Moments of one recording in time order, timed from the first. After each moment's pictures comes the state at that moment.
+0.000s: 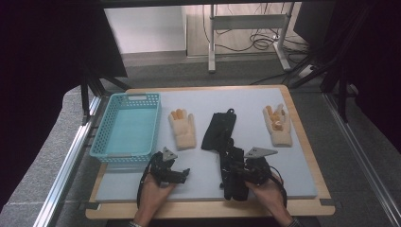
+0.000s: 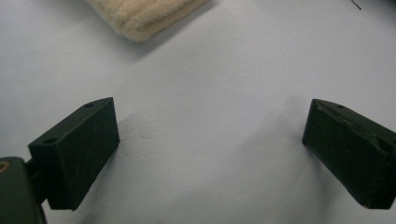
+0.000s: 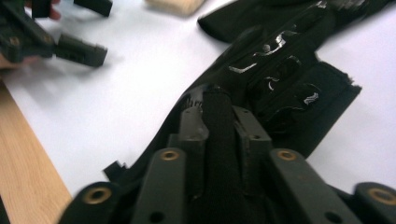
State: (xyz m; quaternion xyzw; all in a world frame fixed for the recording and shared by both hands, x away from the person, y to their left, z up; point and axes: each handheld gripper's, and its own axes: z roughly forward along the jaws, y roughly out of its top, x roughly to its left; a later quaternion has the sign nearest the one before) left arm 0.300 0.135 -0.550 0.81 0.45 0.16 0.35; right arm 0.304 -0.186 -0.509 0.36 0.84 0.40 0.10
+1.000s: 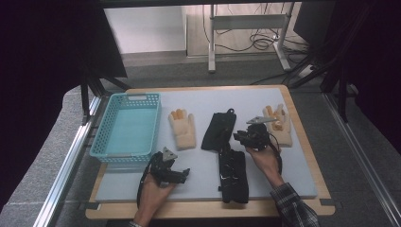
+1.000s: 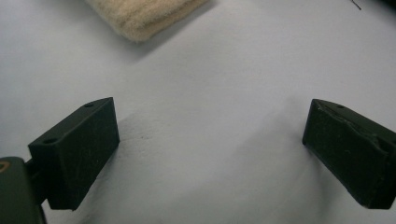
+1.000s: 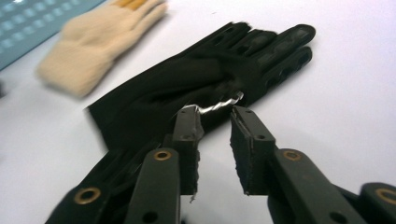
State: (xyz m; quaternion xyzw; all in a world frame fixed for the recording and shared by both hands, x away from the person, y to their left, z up) left arm 0.300 0.135 -0.550 0.81 0.45 0.16 0.35; right arm 0.417 -0.190 -0.495 0.41 0.80 0.41 0.14
